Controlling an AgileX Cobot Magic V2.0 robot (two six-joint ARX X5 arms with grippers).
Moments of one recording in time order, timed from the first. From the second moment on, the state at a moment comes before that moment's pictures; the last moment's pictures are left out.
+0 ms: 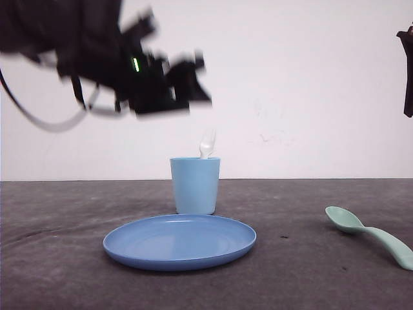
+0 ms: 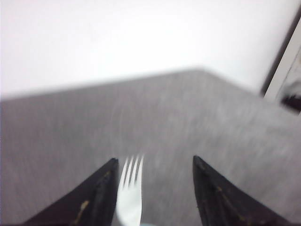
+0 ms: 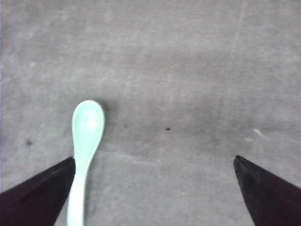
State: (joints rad) left arm -0.53 1.59 0.91 0.60 0.16 -0.11; right arm 0.07 1.01 0.84 -0.72 -0.14 0.08
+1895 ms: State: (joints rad) left arm 0.00 0.66 0.69 -0.44 0.16 -0.06; right arm 0.44 1.57 0.84 -0.35 0.05 0.22
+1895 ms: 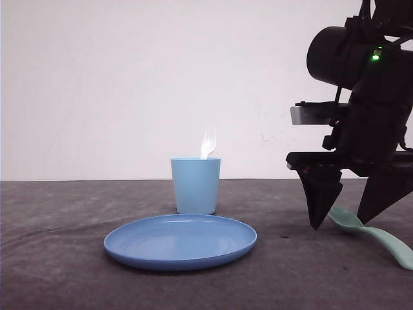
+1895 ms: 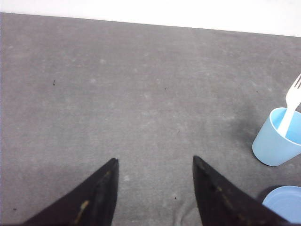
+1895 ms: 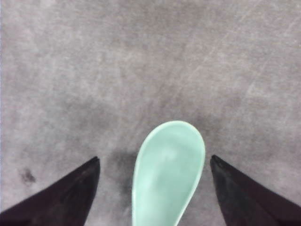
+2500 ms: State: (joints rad) left arm 0.00 0.66 0.69 -0.44 0.16 -0.06; right arm 0.45 1.59 0.84 -0.34 0.05 0.22
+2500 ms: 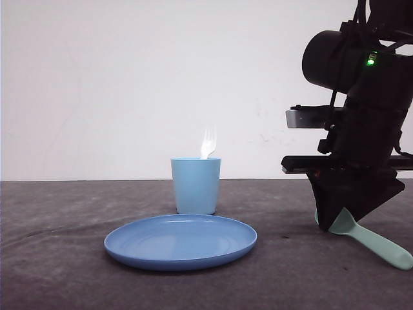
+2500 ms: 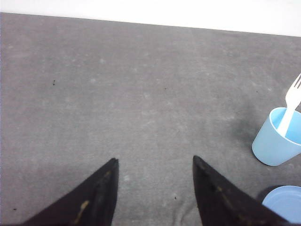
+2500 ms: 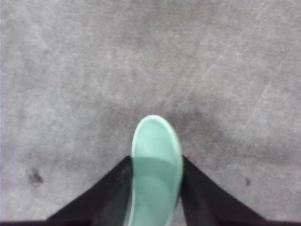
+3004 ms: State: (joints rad) left arm 0.00 0.66 0.69 -0.44 0.16 -0.06; right arm 0.45 1.55 0.86 -0.35 0.05 0.22
